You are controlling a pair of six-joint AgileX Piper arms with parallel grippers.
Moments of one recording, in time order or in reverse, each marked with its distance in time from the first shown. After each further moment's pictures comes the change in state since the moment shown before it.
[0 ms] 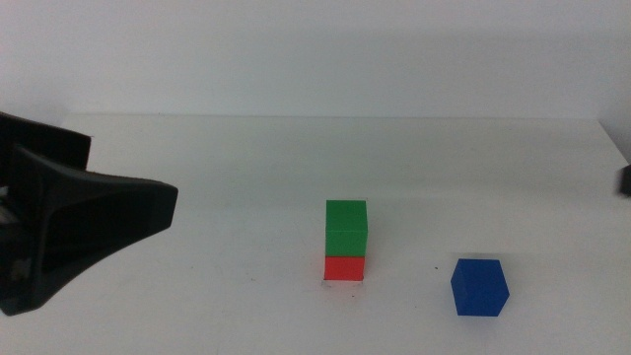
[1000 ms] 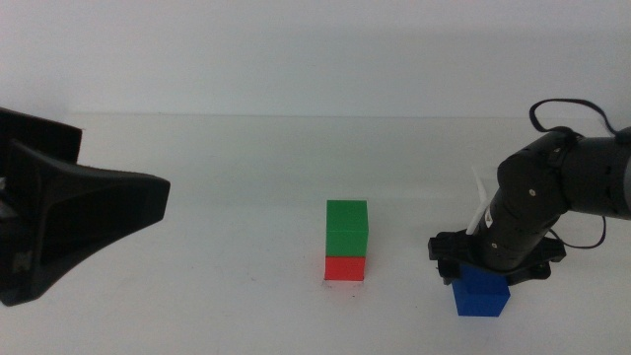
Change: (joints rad) left arm 0.000 0.000 0.000 0.040 0.000 0.000; right arm 0.347 0.884 -0.087 -0.283 -0.208 0.410
